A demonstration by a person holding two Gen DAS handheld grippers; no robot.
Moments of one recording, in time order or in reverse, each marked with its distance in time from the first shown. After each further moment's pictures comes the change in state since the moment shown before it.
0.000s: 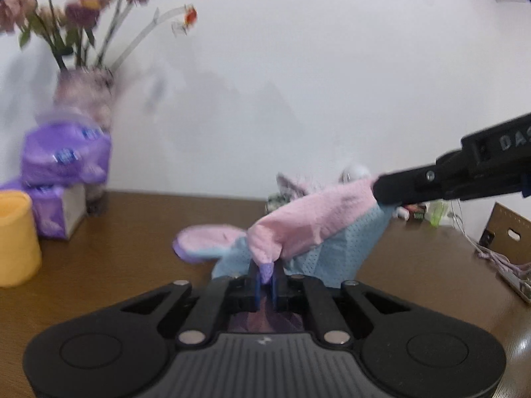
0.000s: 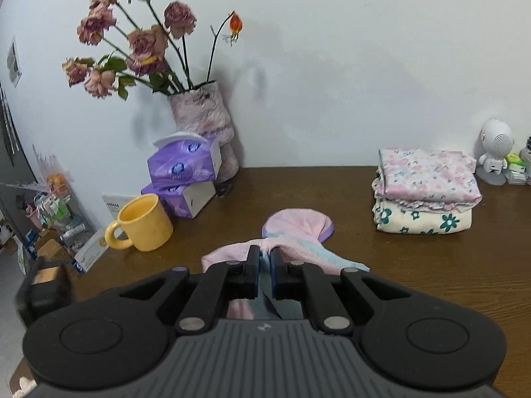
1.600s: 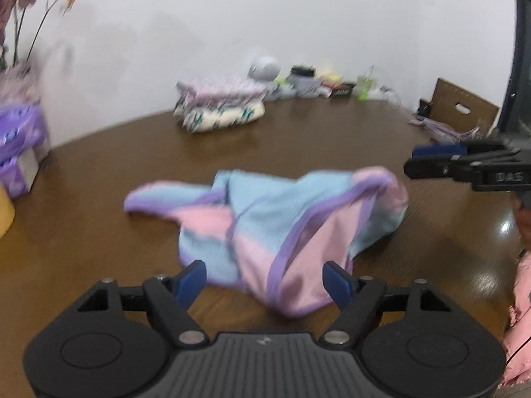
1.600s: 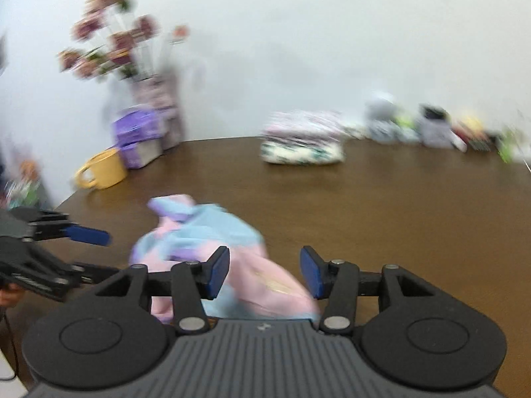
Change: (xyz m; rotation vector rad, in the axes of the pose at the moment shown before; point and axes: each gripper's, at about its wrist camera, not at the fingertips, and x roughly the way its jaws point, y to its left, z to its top) left arm -0.075 -0.122 -0.062 0.265 0.404 -0.102; right arm -0.156 -0.073 -0.174 -0.090 -0.061 -0.133
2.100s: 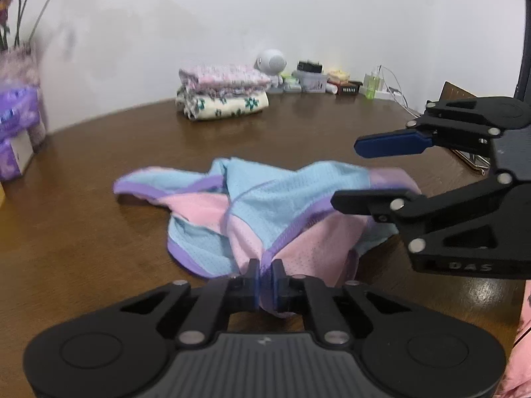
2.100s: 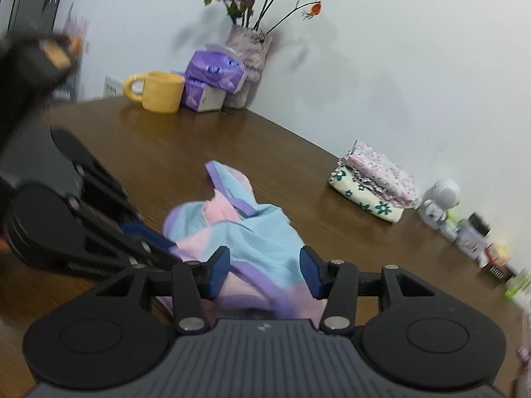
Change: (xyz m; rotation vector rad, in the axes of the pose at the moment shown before) left arm 0.011 0.003 -0.008 -0.025 -0.047 -0.005; right arm 0.052 0.103 0.009 -0.504 0.057 -0.063
